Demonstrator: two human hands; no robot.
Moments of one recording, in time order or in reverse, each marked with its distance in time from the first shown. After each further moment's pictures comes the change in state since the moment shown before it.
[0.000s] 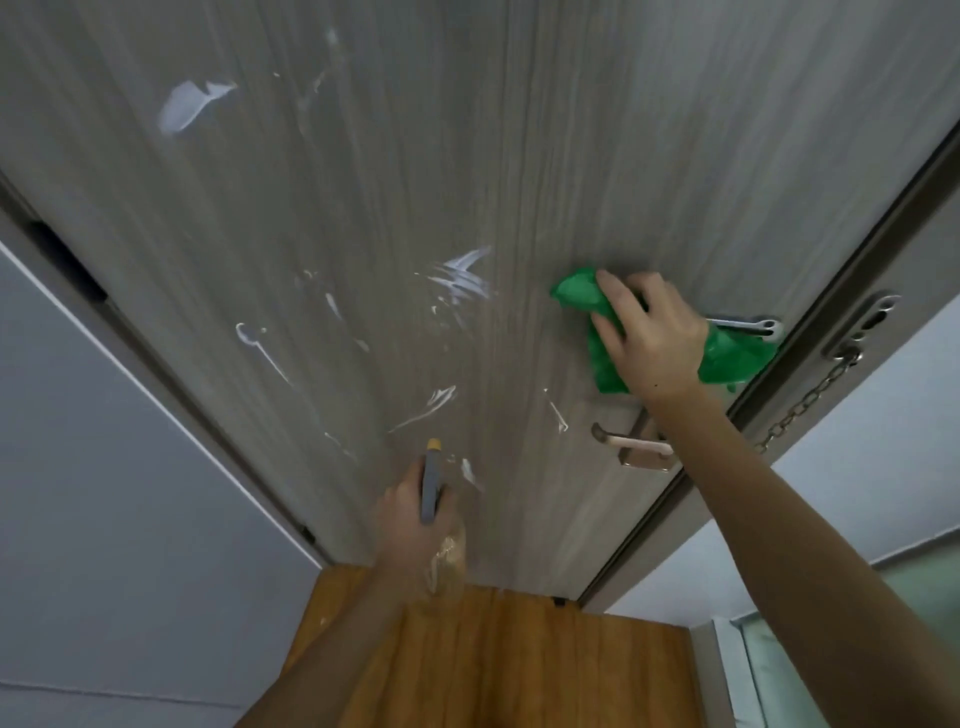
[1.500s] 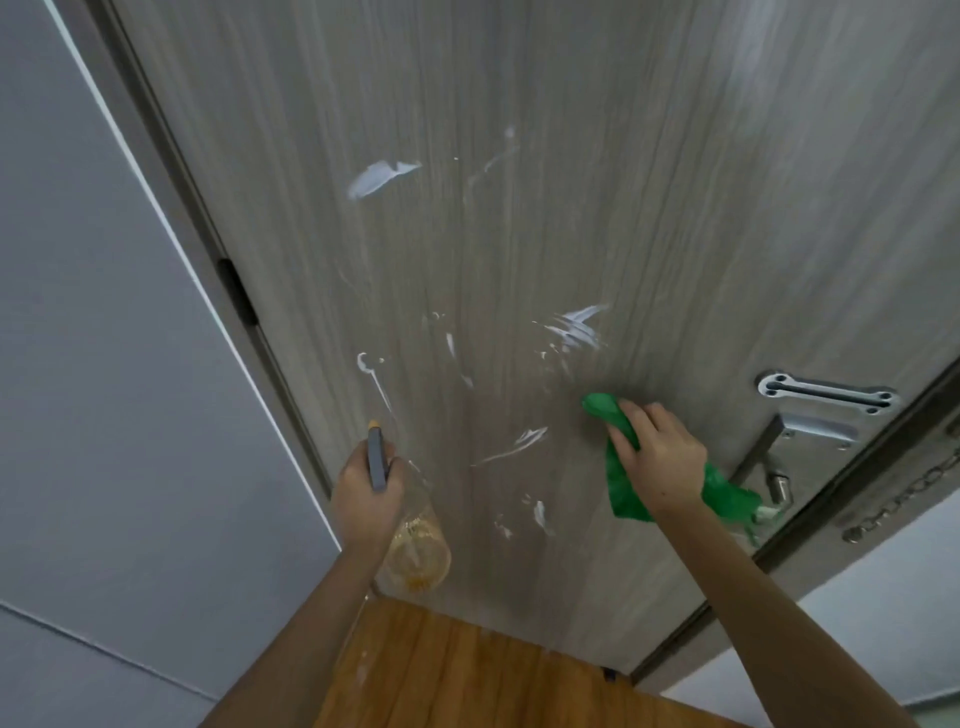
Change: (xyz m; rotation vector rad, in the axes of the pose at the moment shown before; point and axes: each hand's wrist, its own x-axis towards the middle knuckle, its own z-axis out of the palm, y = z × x) left_hand 0.049 -0.038 -0.130 -0.012 0.442 -0.201; right_hand -0.055 -0.100 0.024 0.081 -0.279 0.230
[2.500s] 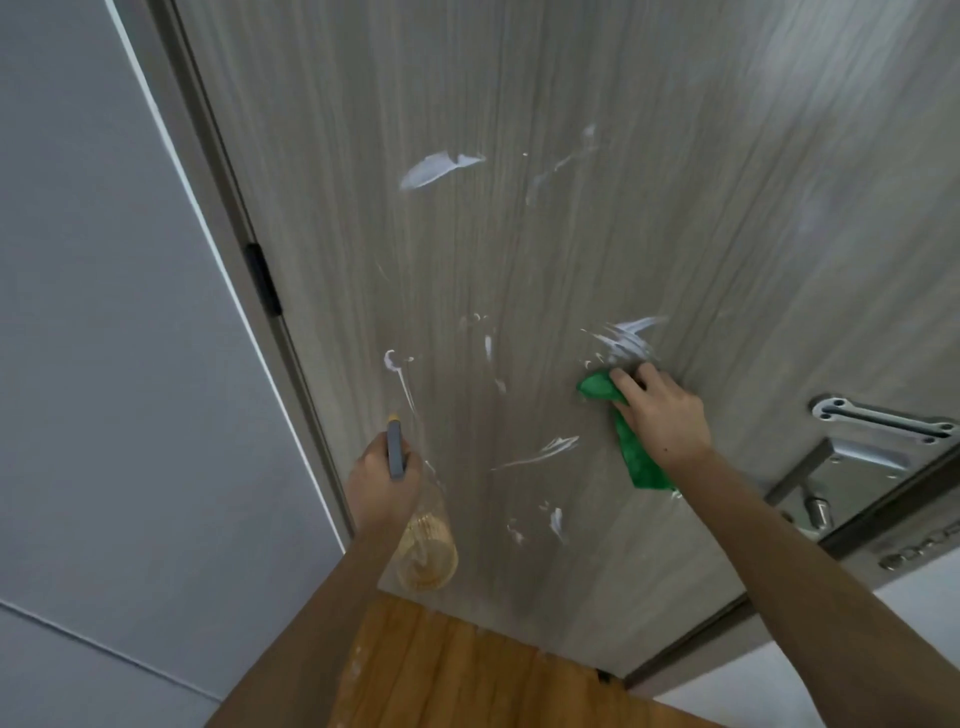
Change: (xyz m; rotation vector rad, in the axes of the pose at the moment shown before) left_hand 0.040 -0.024 0.000 0.119 -0.059 0.053; right_hand 0.063 -0.015 0.040 -0.136 -0.109 -0.290
